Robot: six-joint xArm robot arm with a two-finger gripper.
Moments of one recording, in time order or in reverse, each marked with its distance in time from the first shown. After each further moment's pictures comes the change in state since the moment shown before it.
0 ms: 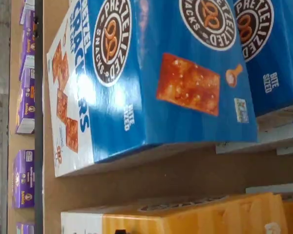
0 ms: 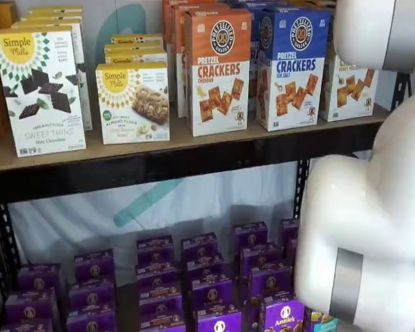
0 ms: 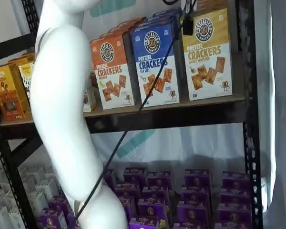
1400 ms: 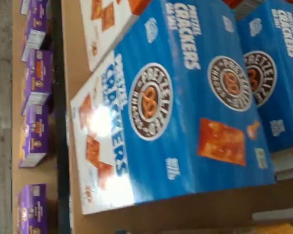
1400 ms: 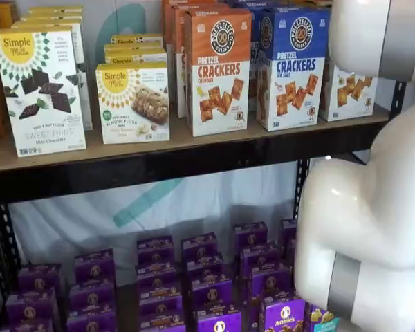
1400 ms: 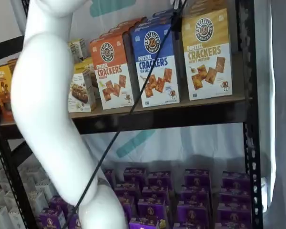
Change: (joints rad) arm -0.090 -0.106 0.058 0.113 0.099 0.000
